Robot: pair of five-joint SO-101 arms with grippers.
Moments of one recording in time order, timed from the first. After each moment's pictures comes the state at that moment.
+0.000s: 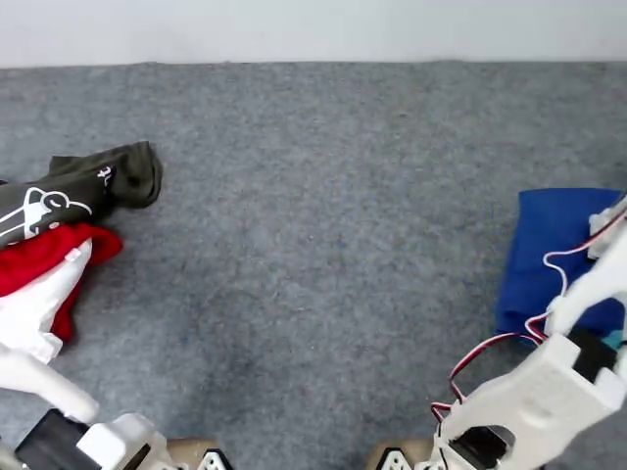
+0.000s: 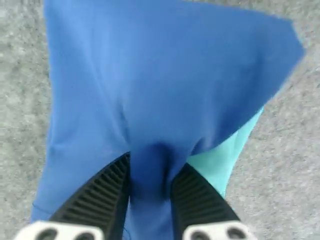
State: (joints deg) left arm -58.8 -10.9 -15.5 99.3 -39.3; right arm 38.3 20.4 -23.5 83.3 32.0
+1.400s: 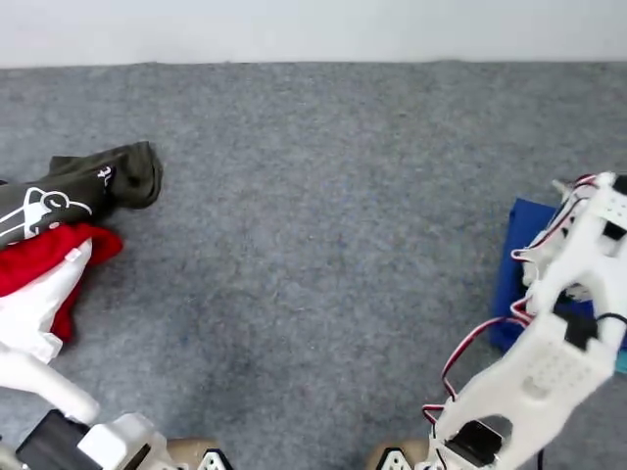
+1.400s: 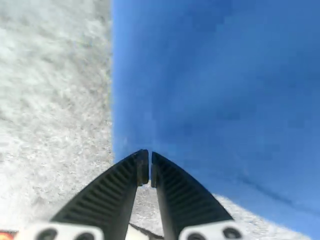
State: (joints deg) left arm -58.8 -11.1 -10.7 99.3 -39.3; right arm 30.7 24.6 -16.6 100.5 22.4
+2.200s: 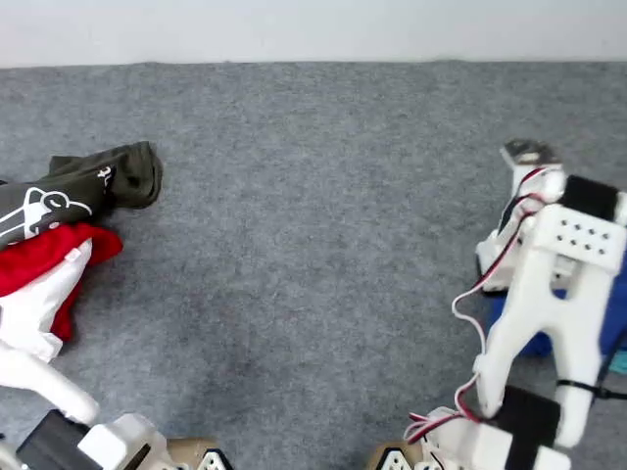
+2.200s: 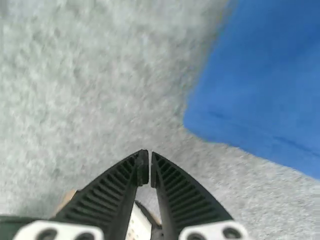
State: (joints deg) left arm -58.8 -11.2 3.7 93.6 -47.6; right arm 16.6 -11.6 9.1 100.5 22.6
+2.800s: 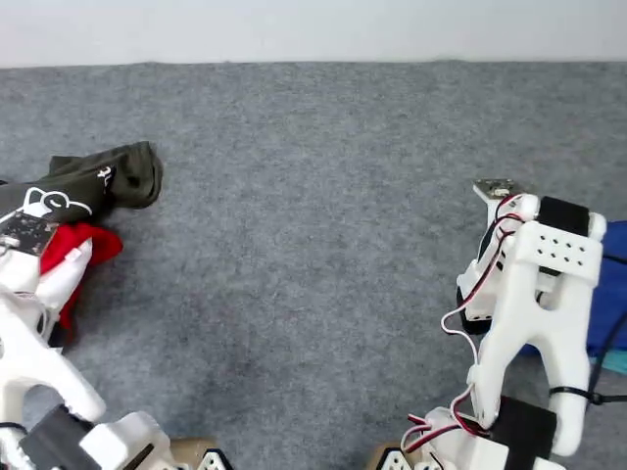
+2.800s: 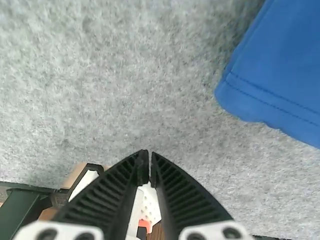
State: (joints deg) left arm -52.7 -9.5 37.6 60.4 -52.9; right arm 15.6 -13.4 19.5 100.5 22.6
